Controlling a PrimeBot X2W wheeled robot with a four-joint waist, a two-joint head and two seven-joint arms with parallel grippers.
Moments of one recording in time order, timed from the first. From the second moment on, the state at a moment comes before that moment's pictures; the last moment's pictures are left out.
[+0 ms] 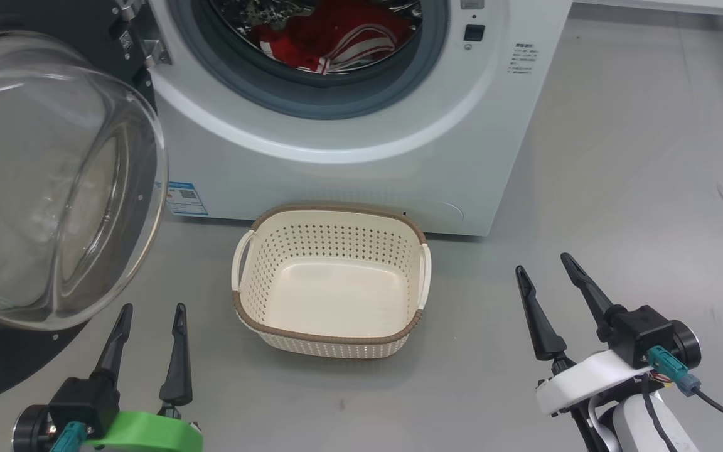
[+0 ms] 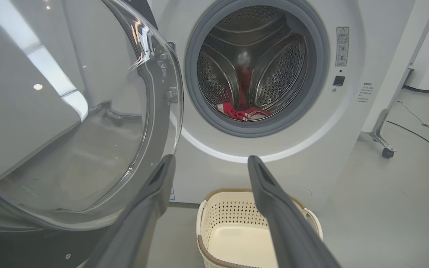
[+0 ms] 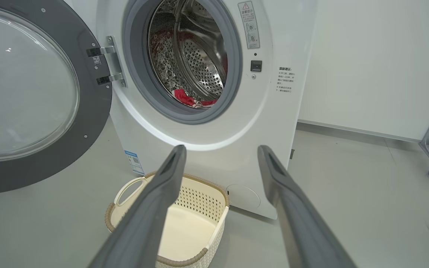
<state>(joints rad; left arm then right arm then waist) 0.03 0.04 -0.08 0.10 -0.27 -0.02 -0.25 -0.07 -0.06 0.17 0.22 0.18 0.12 -0.26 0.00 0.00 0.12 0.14</state>
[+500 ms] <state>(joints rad) 0.05 0.04 -0.10 0.11 -0.26 -0.01 -0.25 -0.05 -0.05 0.17 0.19 0.20 0.12 -0.26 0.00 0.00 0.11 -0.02</state>
